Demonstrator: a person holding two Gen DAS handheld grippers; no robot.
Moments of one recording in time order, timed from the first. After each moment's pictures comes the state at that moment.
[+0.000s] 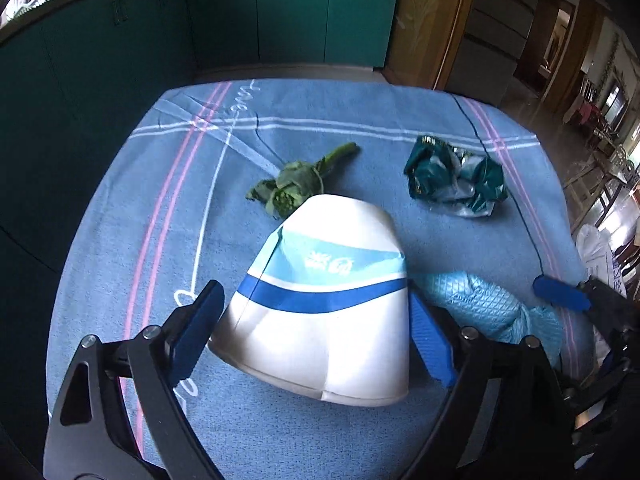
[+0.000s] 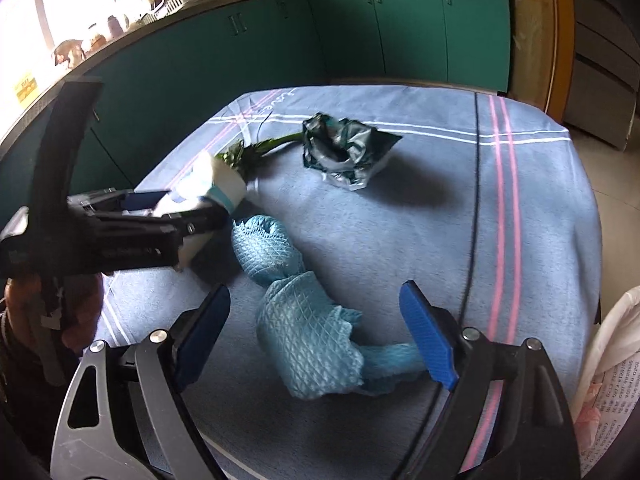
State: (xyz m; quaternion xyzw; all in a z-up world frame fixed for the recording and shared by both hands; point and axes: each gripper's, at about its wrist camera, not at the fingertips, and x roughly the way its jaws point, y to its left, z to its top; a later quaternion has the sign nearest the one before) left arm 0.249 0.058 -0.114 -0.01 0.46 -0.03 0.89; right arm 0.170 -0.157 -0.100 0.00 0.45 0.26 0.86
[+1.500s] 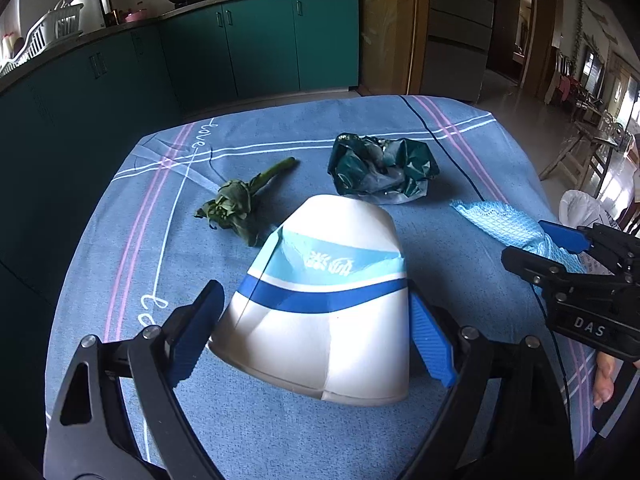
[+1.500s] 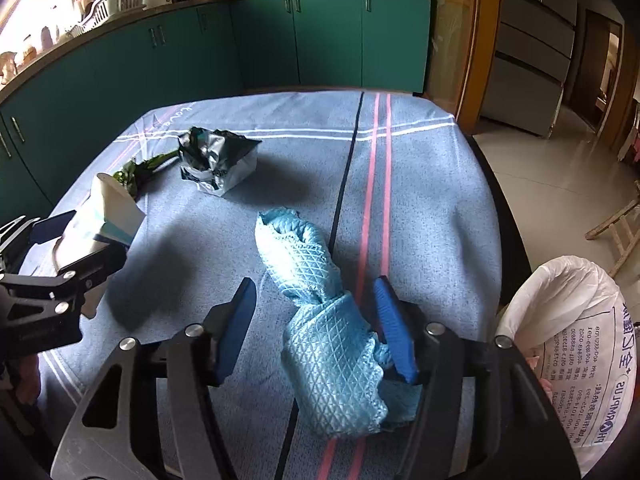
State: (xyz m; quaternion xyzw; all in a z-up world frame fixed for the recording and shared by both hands) left arm 0.208 0.008 -0.110 0.06 0.41 -0.06 0.91; right arm 0.176 -0.207 -0.104 -0.02 0.44 0.09 0.89
